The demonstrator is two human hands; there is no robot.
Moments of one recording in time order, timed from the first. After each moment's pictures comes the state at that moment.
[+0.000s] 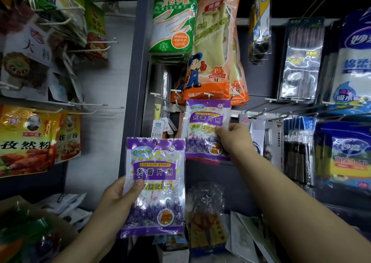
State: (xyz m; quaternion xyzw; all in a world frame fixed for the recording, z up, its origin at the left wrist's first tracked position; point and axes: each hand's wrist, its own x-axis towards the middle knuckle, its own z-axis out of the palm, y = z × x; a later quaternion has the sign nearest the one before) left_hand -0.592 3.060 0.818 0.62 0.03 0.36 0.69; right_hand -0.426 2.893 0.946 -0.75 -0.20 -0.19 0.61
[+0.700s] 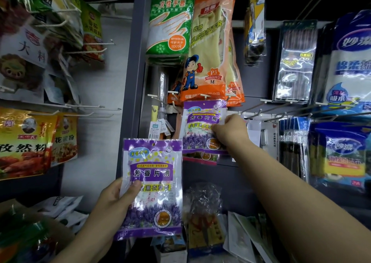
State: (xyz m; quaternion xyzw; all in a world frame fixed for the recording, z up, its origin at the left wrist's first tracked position) left_hand -0.590 3.063 0.816 0.63 0.05 0.36 0.68; right_hand -0.425 2.894 0.968 -0.77 -0.19 -0.20 0.58
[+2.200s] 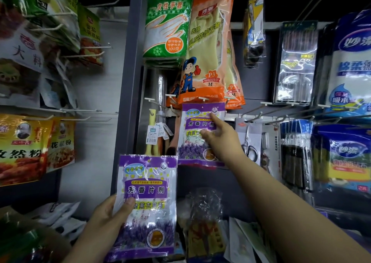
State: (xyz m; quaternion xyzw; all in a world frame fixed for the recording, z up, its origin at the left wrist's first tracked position) left_hand -0.587 3.068 0.804 0.67 0.11 0.36 0.64; right_hand -0.390 2.900 0.942 -0.72 -0.36 -0.24 0.54
